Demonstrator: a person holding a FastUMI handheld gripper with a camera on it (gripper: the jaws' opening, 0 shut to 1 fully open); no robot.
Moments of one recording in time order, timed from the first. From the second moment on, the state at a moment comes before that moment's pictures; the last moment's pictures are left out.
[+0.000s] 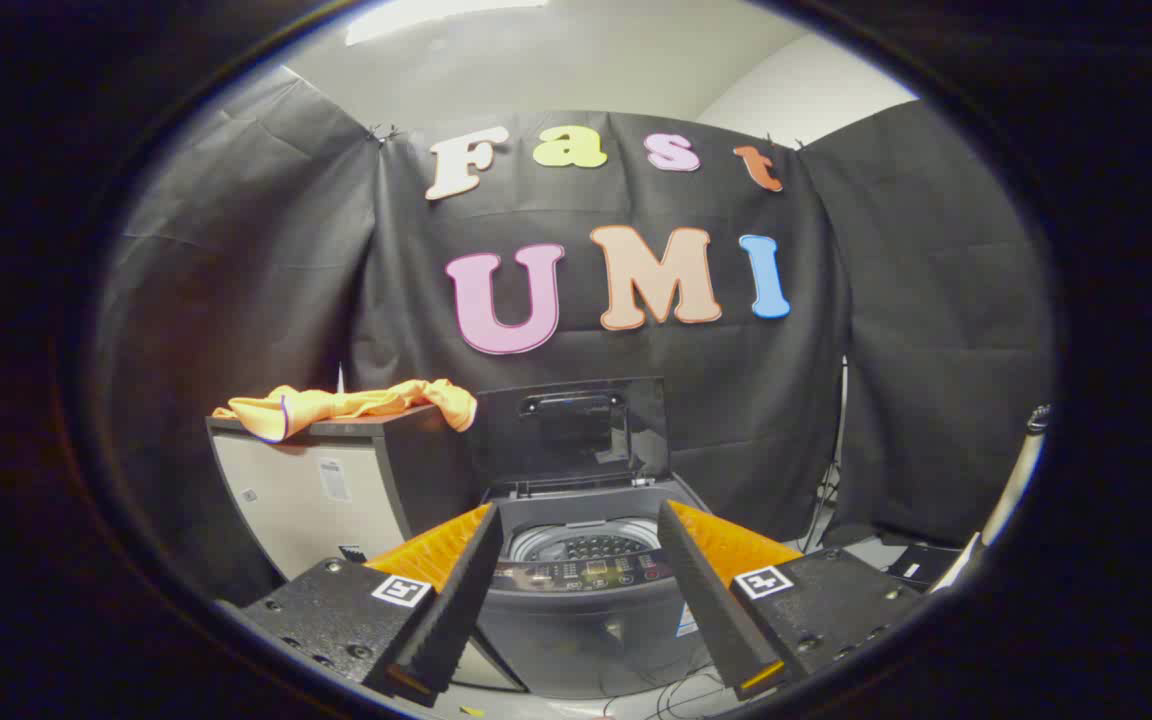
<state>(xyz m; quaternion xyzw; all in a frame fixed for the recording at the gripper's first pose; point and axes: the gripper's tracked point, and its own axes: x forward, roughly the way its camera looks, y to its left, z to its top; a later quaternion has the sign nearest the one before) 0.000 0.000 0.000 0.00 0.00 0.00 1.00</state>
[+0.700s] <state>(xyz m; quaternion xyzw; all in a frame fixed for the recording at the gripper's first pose) 0.024 0.042 0.028 -0.01 0.01 0.01 1.00</state>
